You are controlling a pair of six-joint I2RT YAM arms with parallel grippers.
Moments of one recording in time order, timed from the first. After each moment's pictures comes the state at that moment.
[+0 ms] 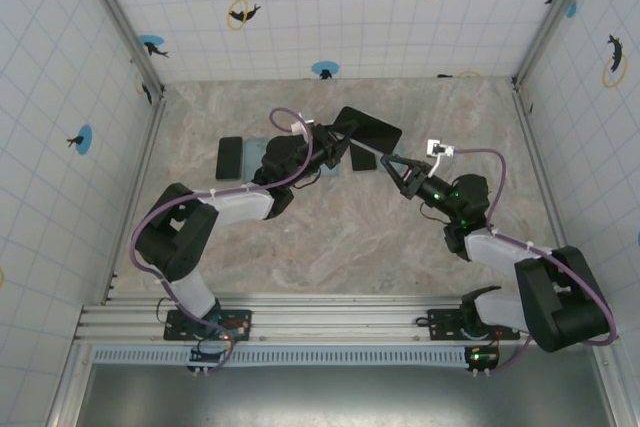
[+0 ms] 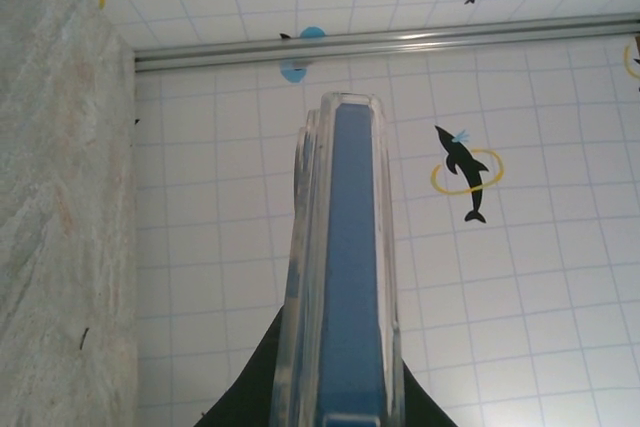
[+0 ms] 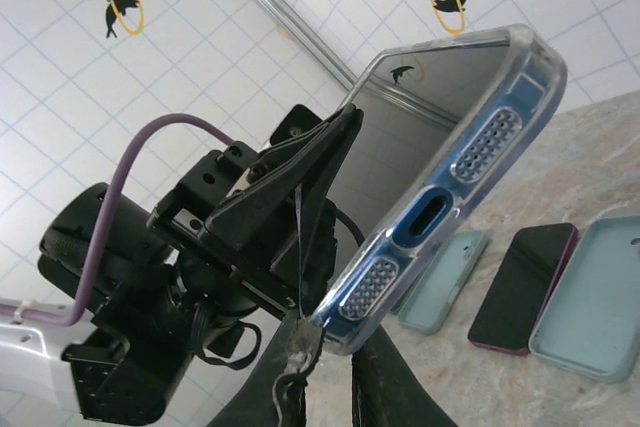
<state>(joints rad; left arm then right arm) -0.69 1.72 0.89 0.96 0.32 -1.54 0.33 1.25 0.33 1.05 -0.61 0.85</state>
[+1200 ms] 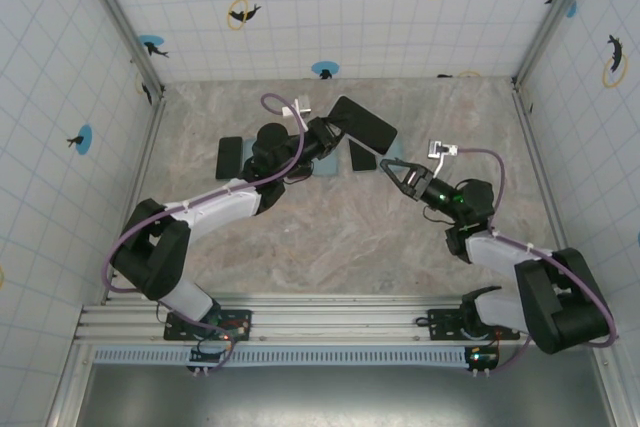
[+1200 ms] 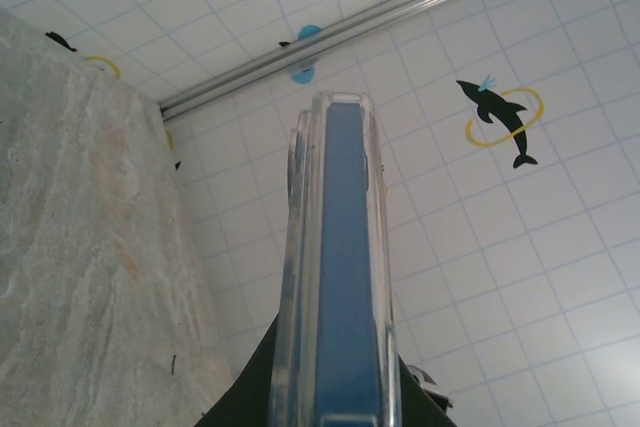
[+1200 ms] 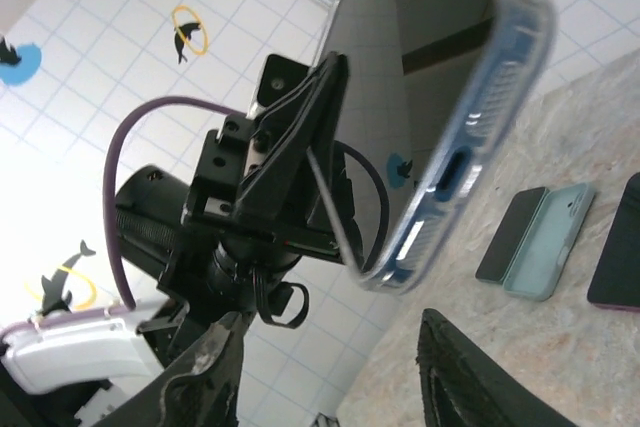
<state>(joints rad) -0.67 1.58 0.94 0.71 0.35 -1.19 0.33 1.26 0.31 1.22 -0.71 1.19</state>
